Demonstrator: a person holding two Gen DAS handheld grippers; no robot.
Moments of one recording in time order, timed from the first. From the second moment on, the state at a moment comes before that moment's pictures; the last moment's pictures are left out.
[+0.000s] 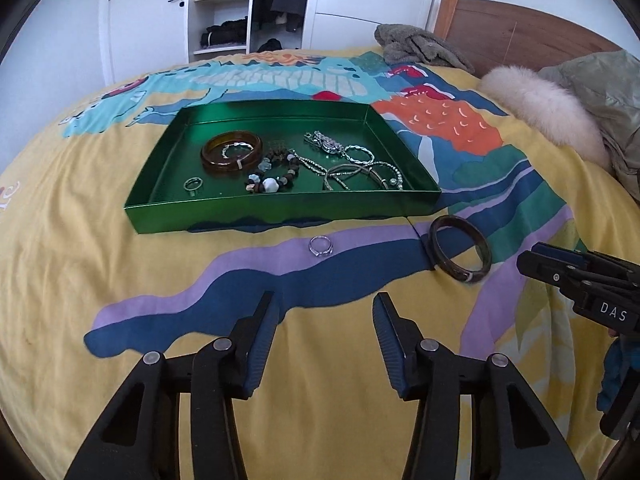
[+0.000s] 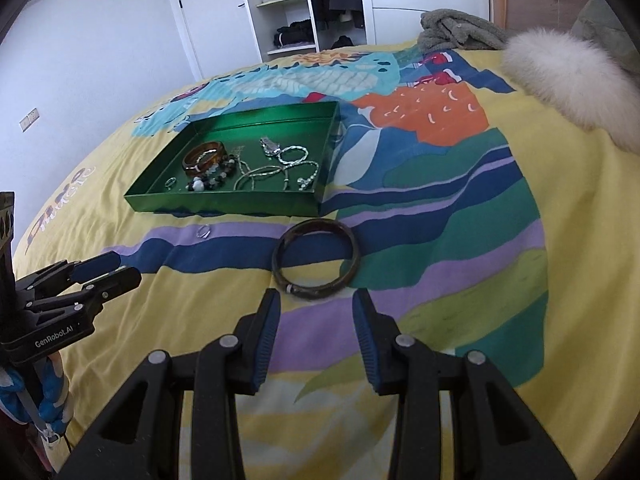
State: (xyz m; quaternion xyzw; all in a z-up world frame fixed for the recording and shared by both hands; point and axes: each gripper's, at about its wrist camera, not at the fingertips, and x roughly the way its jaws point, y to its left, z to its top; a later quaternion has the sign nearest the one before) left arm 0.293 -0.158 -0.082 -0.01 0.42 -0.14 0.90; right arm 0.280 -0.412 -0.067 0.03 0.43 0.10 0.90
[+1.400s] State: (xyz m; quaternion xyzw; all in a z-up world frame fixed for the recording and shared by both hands) left arm 0.337 -0.181 -0.108 0.00 0.42 -0.19 0.89; right arm 0.331 -0.427 -0.097 0.03 0.40 0.10 0.91
